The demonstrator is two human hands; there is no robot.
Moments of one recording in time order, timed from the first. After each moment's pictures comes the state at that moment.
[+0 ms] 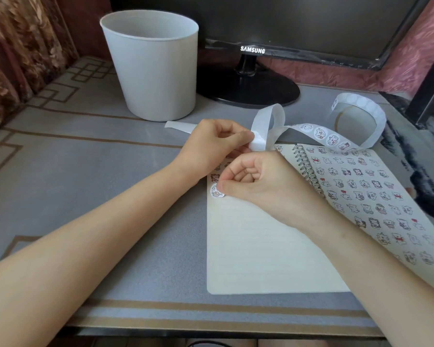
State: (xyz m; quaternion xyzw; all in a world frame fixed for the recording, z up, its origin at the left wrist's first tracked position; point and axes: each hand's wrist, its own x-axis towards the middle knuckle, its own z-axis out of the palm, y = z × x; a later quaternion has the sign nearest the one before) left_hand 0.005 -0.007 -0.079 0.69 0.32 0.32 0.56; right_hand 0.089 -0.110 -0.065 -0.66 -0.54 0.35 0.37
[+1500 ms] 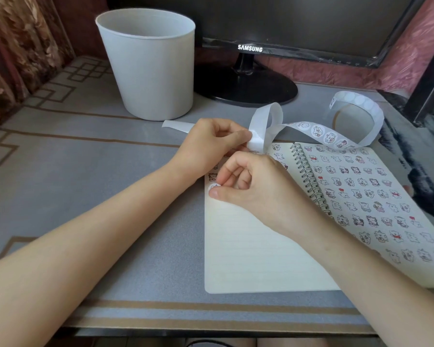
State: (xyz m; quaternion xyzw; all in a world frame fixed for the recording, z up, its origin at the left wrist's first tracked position) left_hand 0.004 -0.007 -0.080 0.69 0.33 0.31 0.56; right_hand 0.085 -0.115 -0.069 -0.67 -0.60 0.27 0.34
